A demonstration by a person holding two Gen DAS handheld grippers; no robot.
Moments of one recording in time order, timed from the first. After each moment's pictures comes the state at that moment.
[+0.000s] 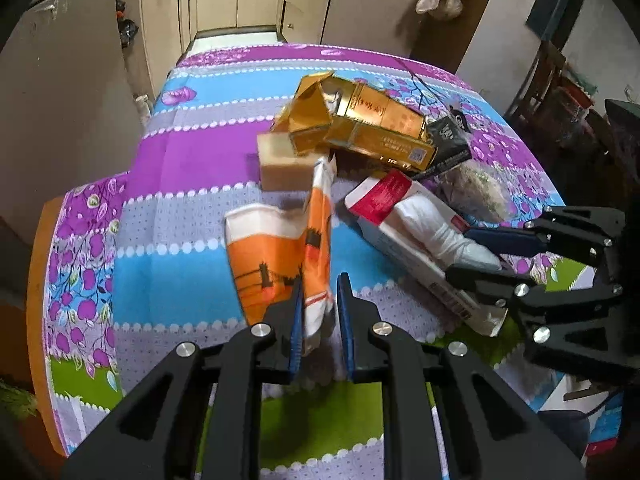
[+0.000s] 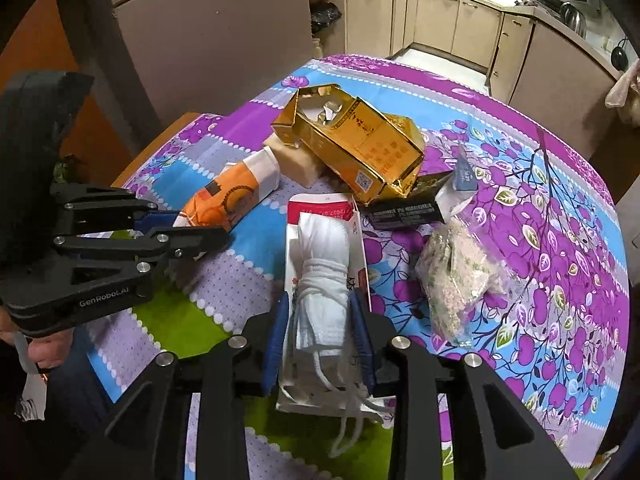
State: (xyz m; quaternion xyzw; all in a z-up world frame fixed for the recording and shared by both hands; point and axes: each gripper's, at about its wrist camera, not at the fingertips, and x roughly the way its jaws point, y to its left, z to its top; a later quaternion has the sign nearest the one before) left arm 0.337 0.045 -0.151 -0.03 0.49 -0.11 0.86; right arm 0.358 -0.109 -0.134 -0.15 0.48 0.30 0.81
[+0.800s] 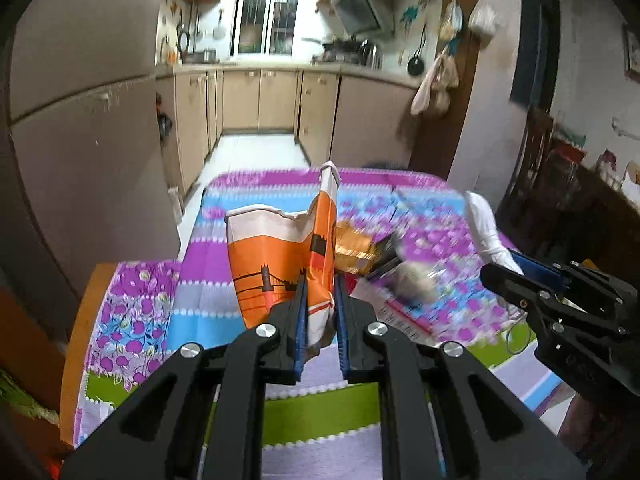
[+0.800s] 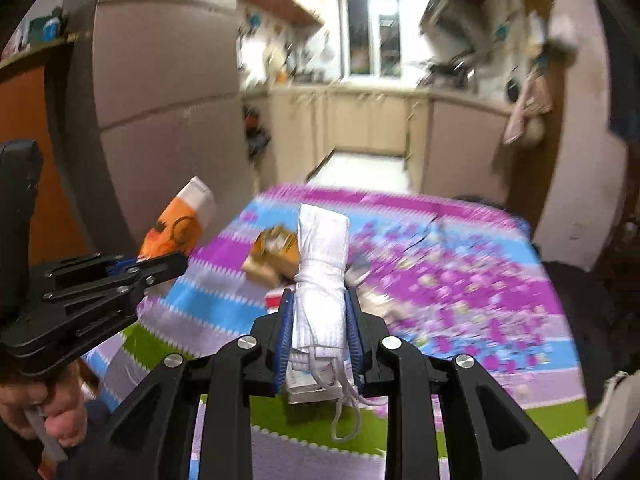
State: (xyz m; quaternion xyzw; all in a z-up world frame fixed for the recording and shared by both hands) left arm 0.253 0.023 -0.058 -0.03 0.30 -0.06 0.95; right arm 0.250 -0.165 -0.038 -0.04 0.27 0.18 0.95
